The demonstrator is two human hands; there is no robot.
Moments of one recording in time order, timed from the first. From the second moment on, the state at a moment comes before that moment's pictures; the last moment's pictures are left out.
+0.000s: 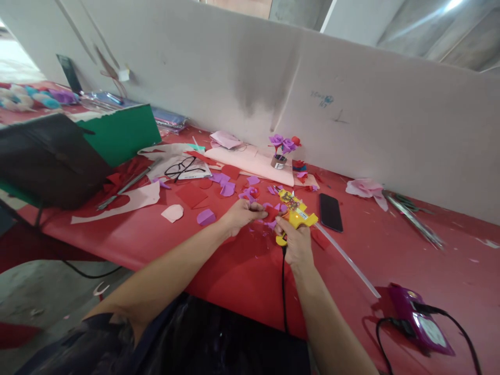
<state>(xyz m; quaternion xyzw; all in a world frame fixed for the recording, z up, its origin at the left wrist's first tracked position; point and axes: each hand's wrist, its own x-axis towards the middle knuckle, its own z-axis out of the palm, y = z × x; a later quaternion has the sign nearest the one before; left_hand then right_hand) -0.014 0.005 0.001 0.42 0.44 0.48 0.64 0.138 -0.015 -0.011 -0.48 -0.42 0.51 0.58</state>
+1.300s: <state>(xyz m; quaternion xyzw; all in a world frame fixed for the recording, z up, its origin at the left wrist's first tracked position) -0.007 0.000 -0.004 0.44 0.44 0.53 0.58 0.137 -0.014 -0.012 -0.52 -0.40 0.48 0.58</state>
